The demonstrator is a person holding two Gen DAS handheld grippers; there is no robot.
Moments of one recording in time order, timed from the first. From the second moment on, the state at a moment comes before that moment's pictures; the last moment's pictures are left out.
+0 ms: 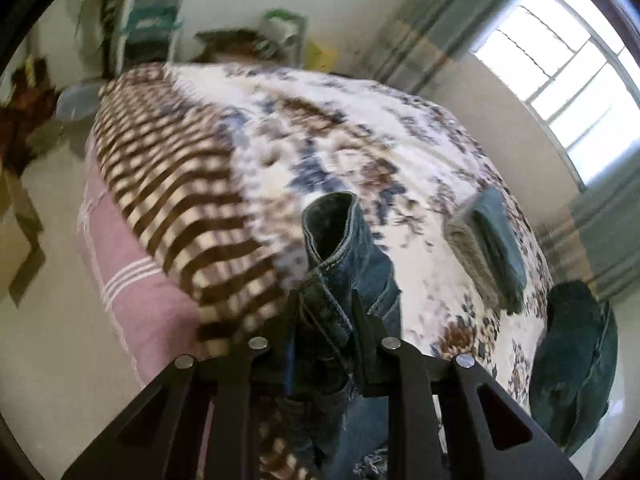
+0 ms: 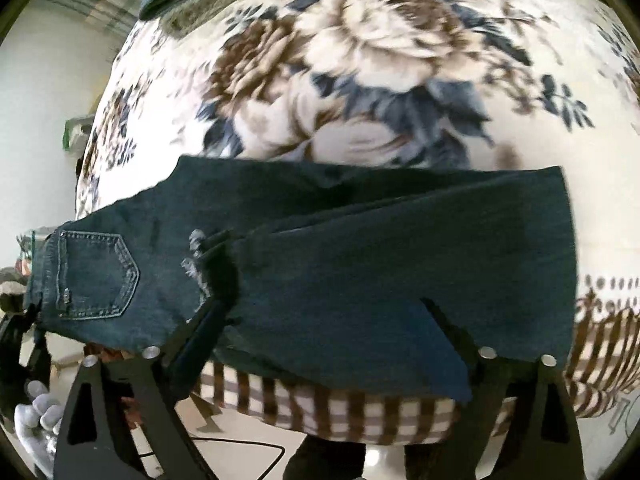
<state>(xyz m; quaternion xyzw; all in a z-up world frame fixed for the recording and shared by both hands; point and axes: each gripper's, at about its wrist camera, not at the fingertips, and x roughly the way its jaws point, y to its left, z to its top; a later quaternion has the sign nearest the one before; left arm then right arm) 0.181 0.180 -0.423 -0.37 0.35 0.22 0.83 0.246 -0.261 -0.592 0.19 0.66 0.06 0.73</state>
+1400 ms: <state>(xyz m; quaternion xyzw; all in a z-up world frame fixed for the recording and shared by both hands) 0.217 -0.237 -0.430 -0.09 0.56 -0.15 0.81 0.142 -0.552 -0.588 0.37 0.58 0.02 0.73</state>
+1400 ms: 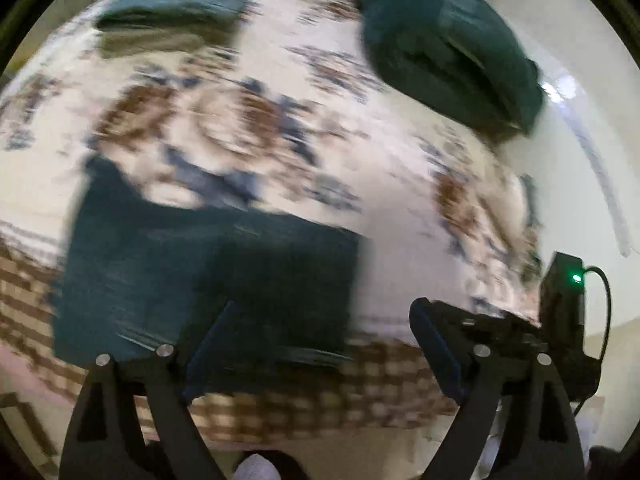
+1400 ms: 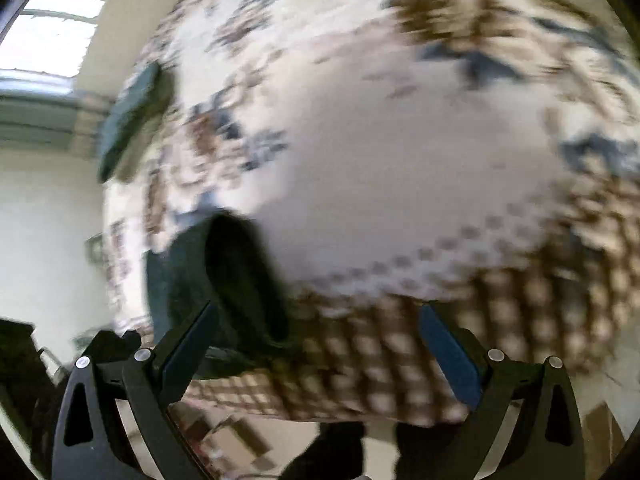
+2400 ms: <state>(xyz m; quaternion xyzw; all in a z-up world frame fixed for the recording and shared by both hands) 0.295 -0.069 -0.547 -0.13 0.66 -0.01 0.74 0.199 -0.523 -0.641 0.41 0.63 0.03 0.66</state>
